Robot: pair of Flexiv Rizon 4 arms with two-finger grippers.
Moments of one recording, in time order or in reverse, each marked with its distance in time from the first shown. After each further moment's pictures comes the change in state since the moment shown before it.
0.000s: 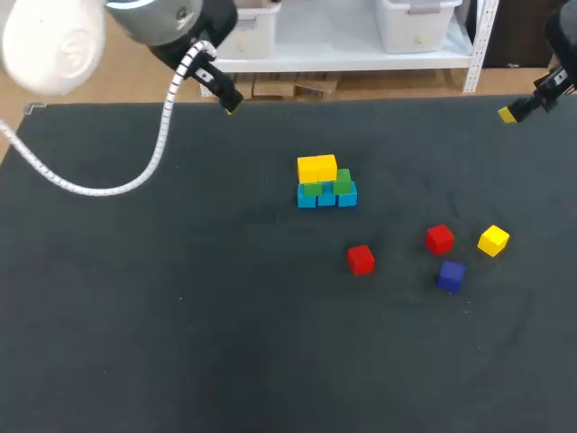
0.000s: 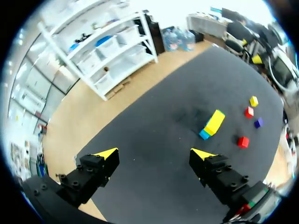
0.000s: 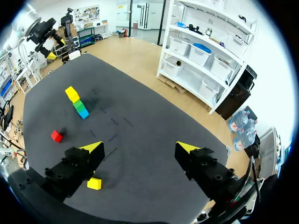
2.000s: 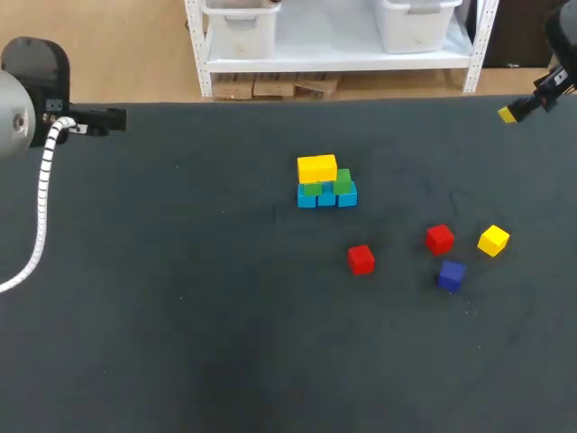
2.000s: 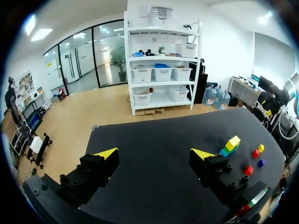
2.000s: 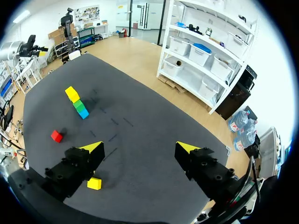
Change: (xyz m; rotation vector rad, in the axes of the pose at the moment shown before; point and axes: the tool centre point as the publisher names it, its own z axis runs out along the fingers) left arm 0.125 0.075 -0.051 -0.138 -0.394 -0.478; right arm 0.000 0.000 0.000 0.000 0.000 0.000
